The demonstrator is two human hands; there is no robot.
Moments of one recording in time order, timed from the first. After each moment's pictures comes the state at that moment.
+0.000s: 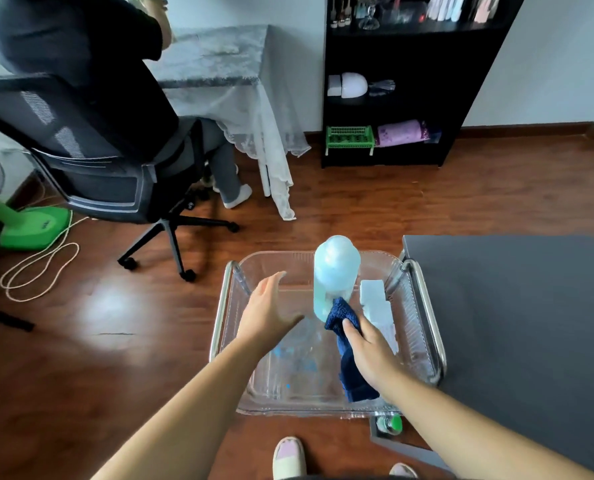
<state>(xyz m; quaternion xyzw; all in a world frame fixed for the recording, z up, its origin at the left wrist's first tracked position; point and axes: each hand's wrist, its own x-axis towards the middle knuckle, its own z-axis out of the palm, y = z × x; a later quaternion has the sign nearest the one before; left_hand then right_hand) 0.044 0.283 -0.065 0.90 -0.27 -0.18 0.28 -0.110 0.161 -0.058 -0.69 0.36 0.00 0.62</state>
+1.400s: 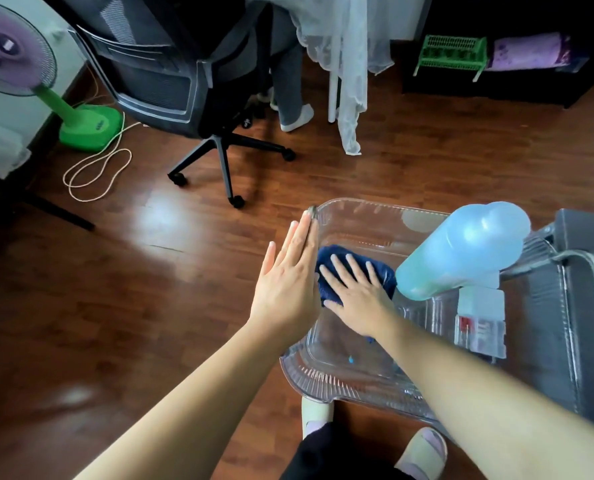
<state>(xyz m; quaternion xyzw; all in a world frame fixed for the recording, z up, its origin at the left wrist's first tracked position) 0.080 0.347 -0.075 0.93 -0.31 -0.11 0.18 0.027 0.196 -0.231 -0.98 0.00 0.16 0.07</state>
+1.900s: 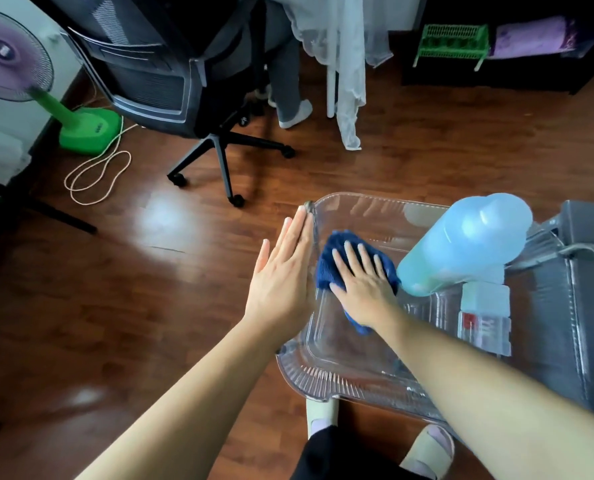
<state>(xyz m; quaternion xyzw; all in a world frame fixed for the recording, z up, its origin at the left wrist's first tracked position) 0.087 0.345 -0.077 0.93 -0.30 -0.11 0.21 0.038 0.192 -0.227 -0.98 0.10 0.14 0.13</state>
